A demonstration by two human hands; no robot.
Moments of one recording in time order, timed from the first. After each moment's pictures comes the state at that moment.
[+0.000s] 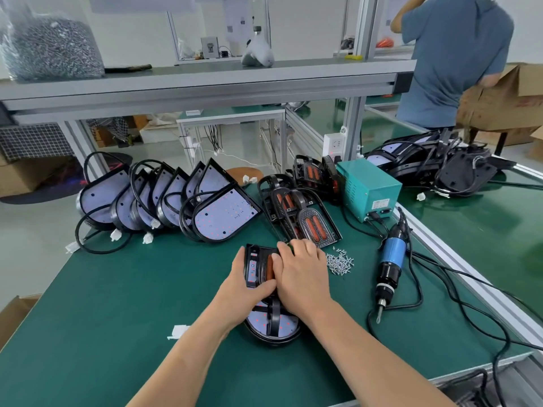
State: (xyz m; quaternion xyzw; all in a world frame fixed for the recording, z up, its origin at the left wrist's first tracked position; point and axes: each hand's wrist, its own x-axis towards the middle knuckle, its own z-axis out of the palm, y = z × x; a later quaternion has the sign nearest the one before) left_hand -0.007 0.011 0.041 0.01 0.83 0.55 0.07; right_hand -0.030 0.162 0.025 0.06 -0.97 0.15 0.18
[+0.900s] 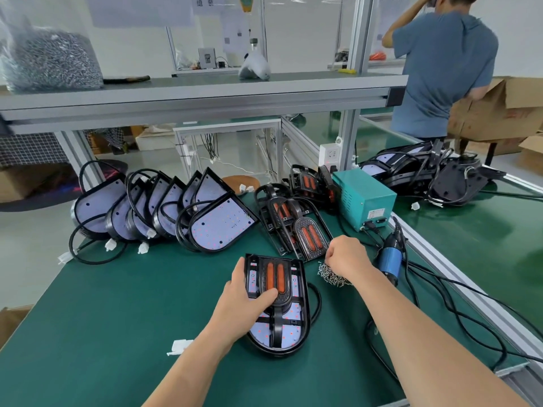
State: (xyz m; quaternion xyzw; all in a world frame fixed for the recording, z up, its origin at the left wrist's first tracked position) left_hand -0.005 0.018 0.043 -0.01 0.84 0.53 0.06; right_hand -0.093 0.257 0.056 -0.10 -0.98 0.17 -0.04
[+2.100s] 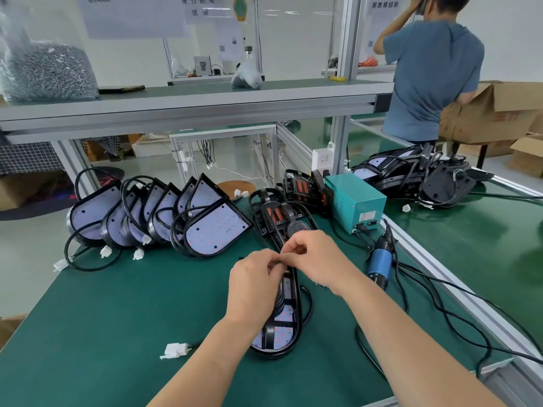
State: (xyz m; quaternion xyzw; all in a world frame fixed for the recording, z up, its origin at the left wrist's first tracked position) left_hand -0.002 0.070 0.091 0.07 0.89 0.41 -0.17; right_hand -0.033 0.215 0.111 0.09 -0.89 0.45 0.04
